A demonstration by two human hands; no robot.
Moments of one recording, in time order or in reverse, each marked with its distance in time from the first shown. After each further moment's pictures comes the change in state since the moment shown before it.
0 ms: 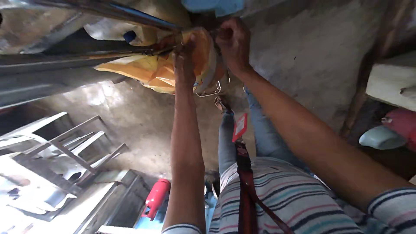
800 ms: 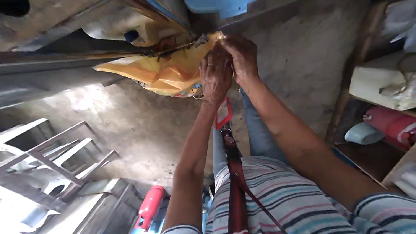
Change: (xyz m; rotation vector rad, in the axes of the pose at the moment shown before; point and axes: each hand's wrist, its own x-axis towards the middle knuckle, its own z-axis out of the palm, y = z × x) left_hand -0.041 -0.053 0.030 0.725 0.108 0.887; right_hand -0.021 -0.026 0.011 0.550 0.126 0.426
